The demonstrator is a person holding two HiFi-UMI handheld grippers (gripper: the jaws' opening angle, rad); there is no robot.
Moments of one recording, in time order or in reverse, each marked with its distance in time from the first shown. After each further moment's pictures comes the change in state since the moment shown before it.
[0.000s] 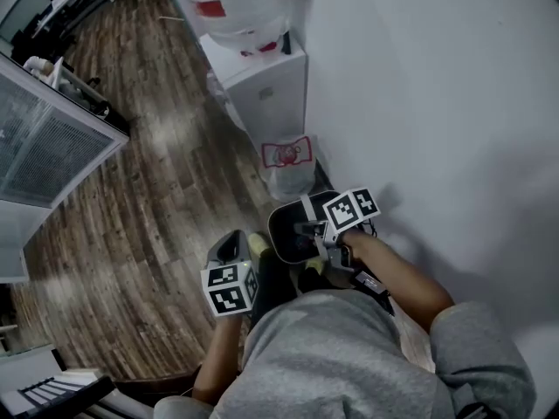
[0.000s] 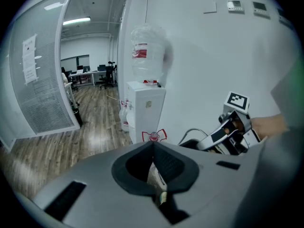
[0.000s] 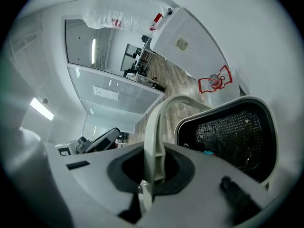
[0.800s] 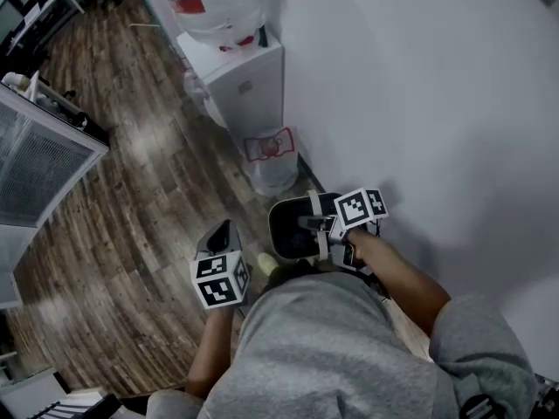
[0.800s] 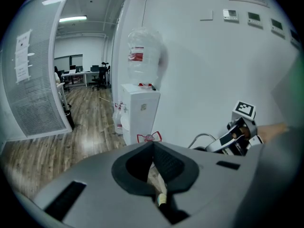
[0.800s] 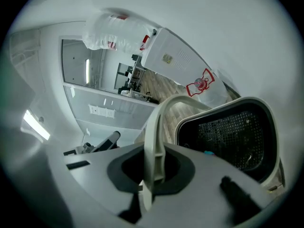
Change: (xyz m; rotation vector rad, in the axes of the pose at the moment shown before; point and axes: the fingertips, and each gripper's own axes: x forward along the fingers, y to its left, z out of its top) left arm -0.010 0.006 0.007 0.029 -0.029 -0.092; right arm -0.026 0.003 -0.025 0.141 -0.195 -0.020
